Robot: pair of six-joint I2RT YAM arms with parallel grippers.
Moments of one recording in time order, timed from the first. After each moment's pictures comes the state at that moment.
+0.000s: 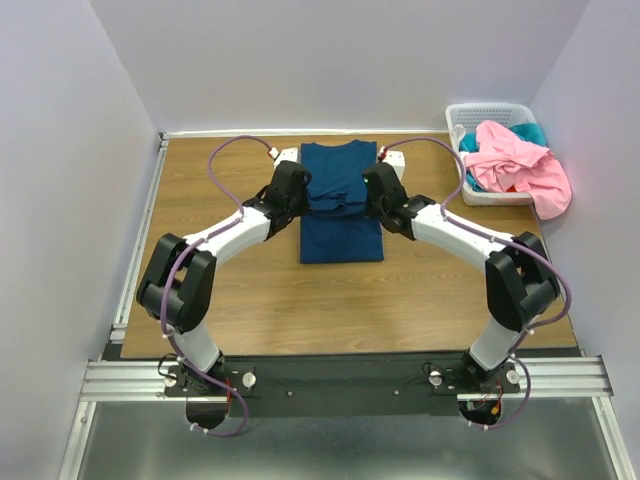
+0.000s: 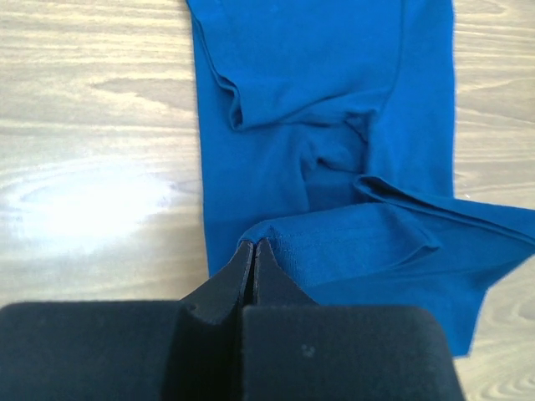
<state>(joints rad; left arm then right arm) -0.52 1.68 1.14 -0.08 -0.21 -0.51 0.62 1.70 1.22 -0.23 0.45 0.47</state>
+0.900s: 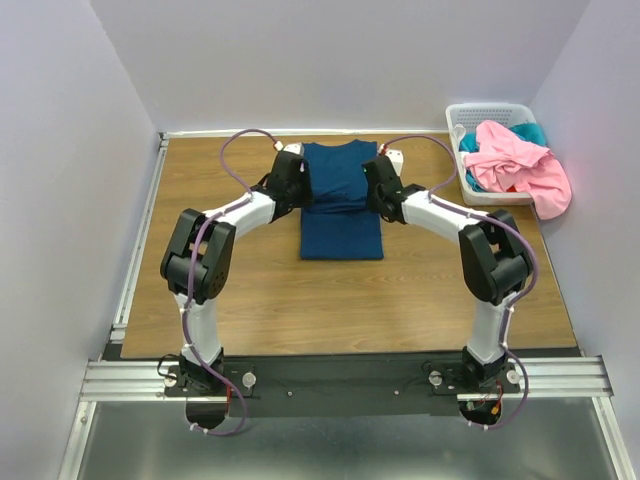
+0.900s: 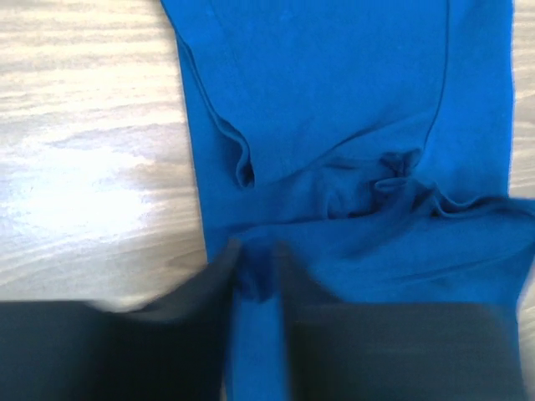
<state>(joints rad) -0.42 1.94 1.32 -0.05 -0.05 -0.44 0.52 1.93 1.36 -0.23 0.39 0.47</state>
